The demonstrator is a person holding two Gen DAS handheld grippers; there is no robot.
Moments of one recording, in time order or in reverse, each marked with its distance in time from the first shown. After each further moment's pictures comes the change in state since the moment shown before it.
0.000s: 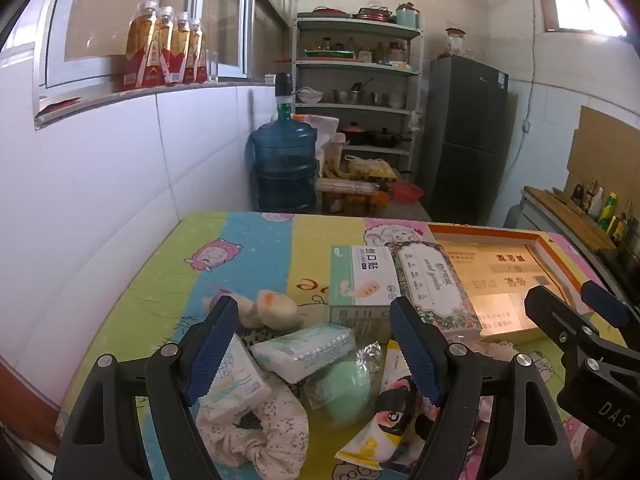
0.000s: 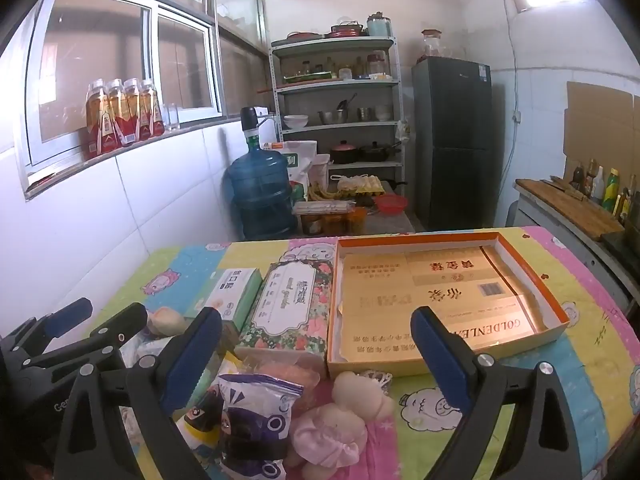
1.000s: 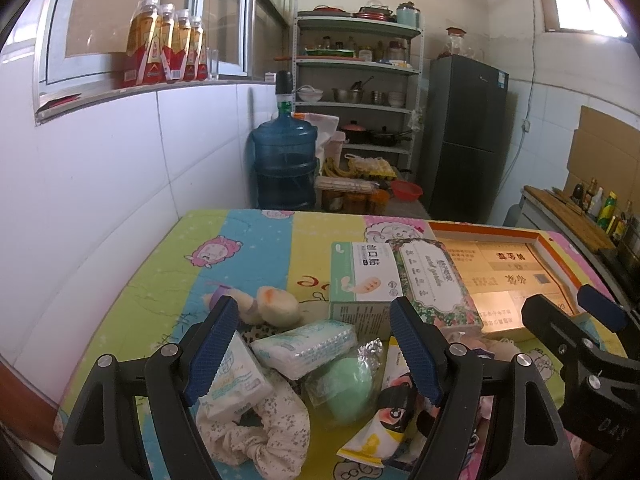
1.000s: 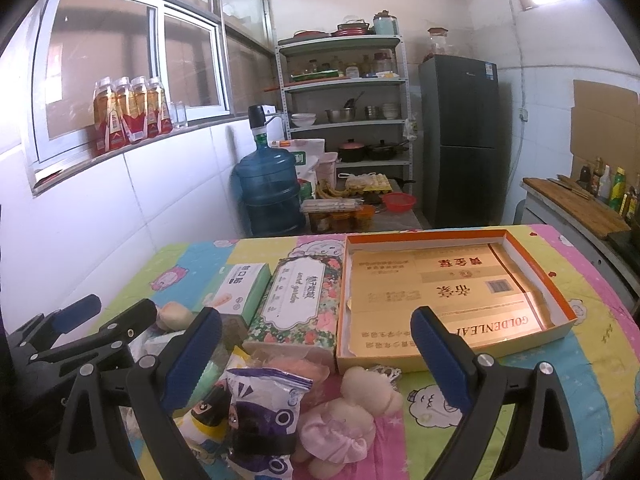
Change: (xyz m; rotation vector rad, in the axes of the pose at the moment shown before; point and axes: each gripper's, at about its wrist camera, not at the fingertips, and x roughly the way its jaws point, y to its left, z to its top) left arm 0.002 0.000 -0.004 0.001 0.004 0.002; right arm -0.001 0.002 -0.004 -0.020 0.017 0.025
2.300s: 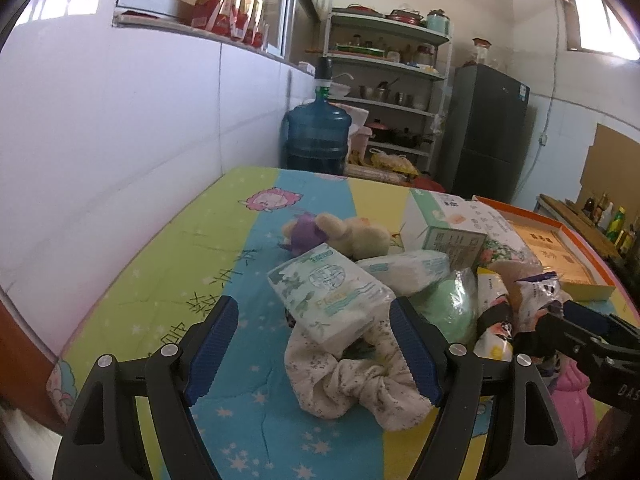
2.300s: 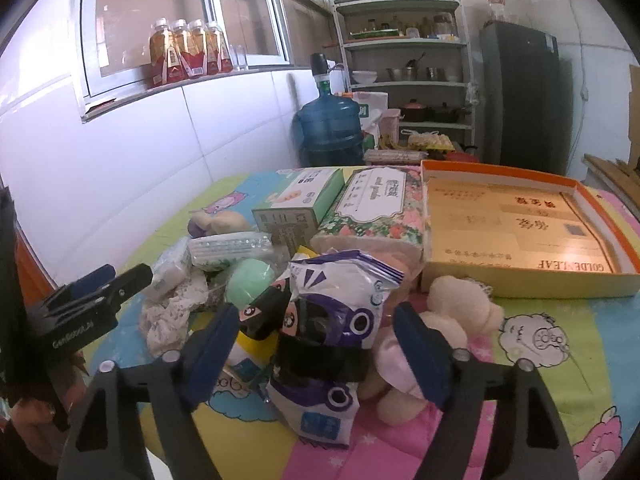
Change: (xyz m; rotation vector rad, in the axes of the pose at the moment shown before) left arm 0.011 0.085 -0.075 -0.091 -0.001 0.022; right arm 0.030 0.026 -0.068 -0.056 0.116 0.230
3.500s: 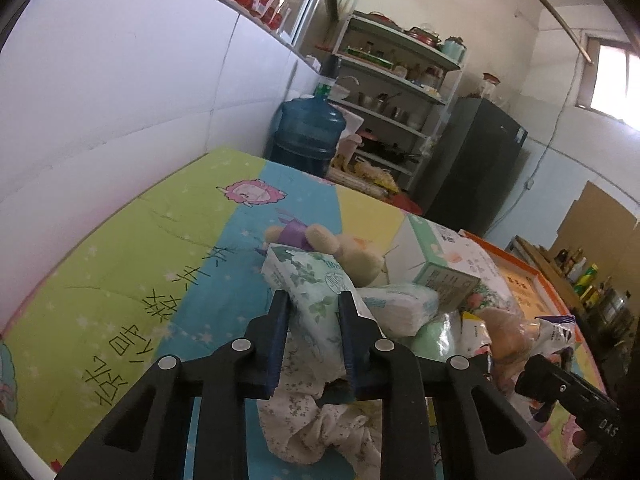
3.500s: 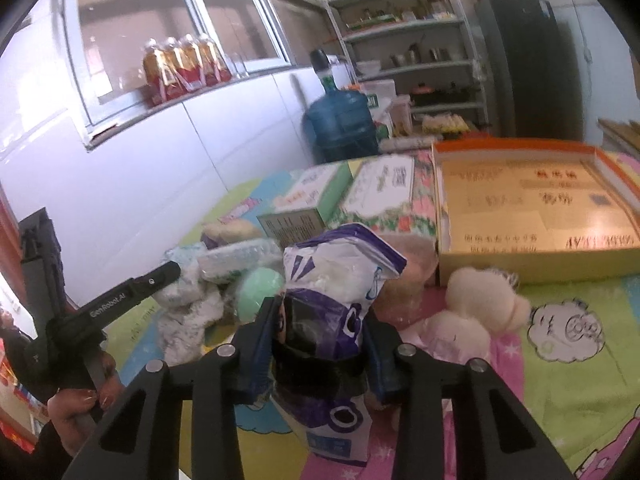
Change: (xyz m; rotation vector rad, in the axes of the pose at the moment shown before) left arm 0.041 0.017 0.011 -0.192 0.002 -0.147; right arm 0.002 -0.016 0.004 0.090 -0.004 0.117
